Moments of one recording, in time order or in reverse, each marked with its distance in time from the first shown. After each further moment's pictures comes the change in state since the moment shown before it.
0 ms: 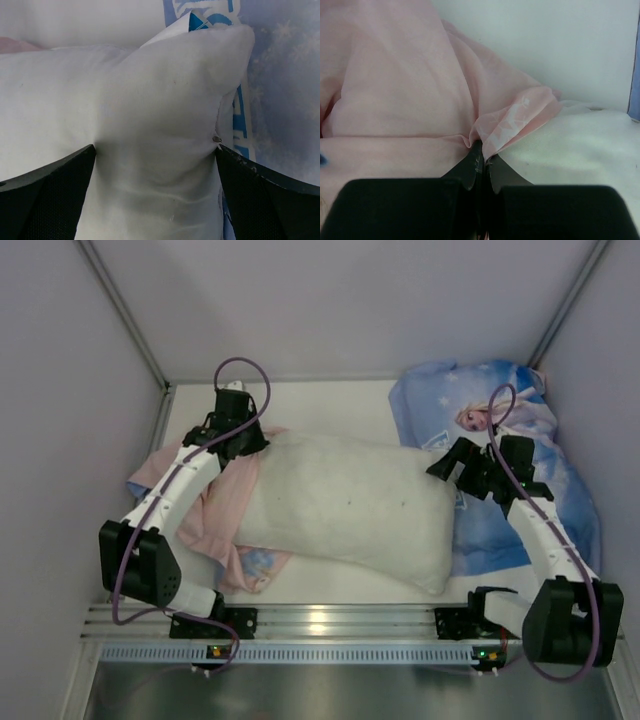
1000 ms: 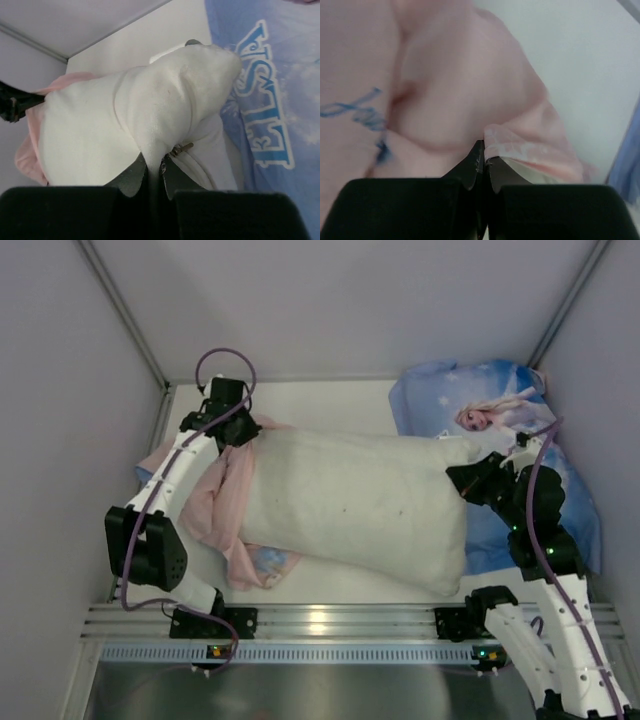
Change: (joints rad) left arm 0.040 0.090 0.122 -0.080 -0.060 -0.182; right arm 0.209 -0.503 0.040 -0.098 0.243 0.143
